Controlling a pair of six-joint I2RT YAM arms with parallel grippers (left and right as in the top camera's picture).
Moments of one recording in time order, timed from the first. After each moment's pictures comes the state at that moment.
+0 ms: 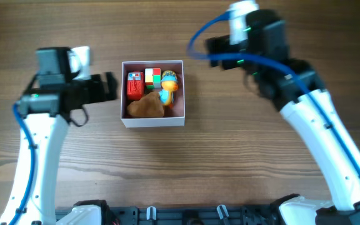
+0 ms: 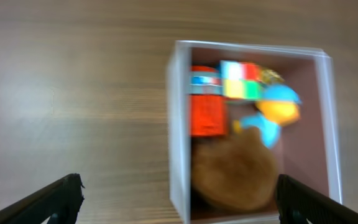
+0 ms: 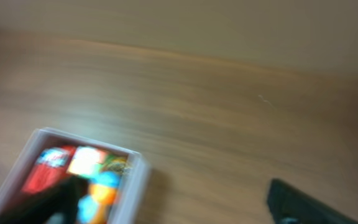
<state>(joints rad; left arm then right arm) 0.03 1.34 1.18 -0.85 0.19 -0.06 0.36 1.49 1.48 -0.65 0.04 0.15</state>
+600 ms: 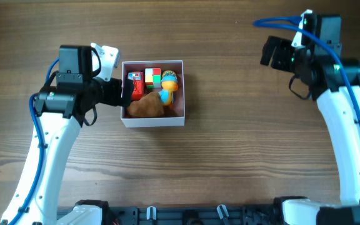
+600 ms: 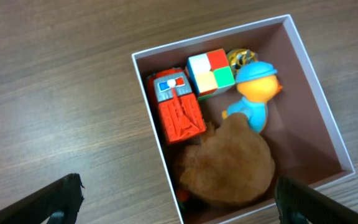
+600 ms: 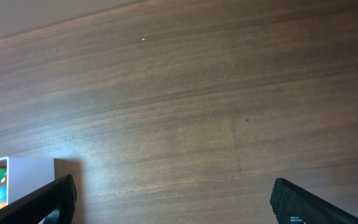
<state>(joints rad) -0.09 1.34 1.18 -0.82 0.16 0.13 0.05 1.44 1.41 -0.82 0.05 0.25</state>
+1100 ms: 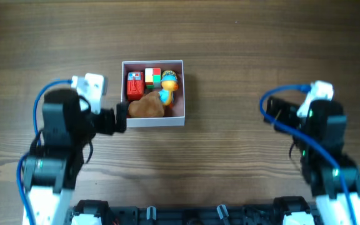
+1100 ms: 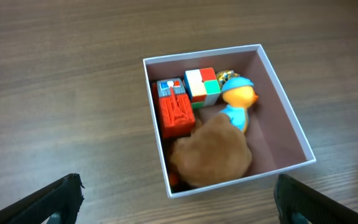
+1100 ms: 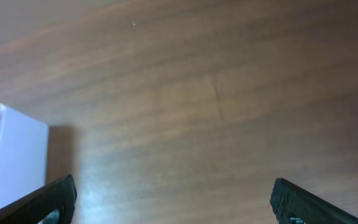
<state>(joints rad) -0.09 0.87 0.89 -0.73 0.14 0.01 0.05 0.75 0.72 -0.66 0.08 0.32</state>
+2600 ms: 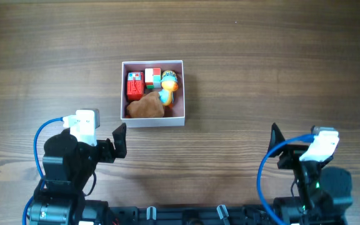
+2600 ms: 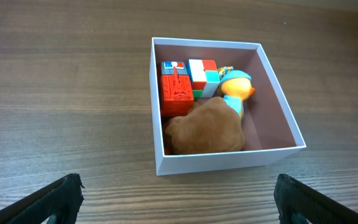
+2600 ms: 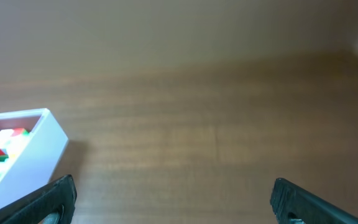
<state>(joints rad) -0.09 0.52 0.65 -0.73 0.12 -0.13 0.05 0.10 0.46 -0.61 0.04 0.09</state>
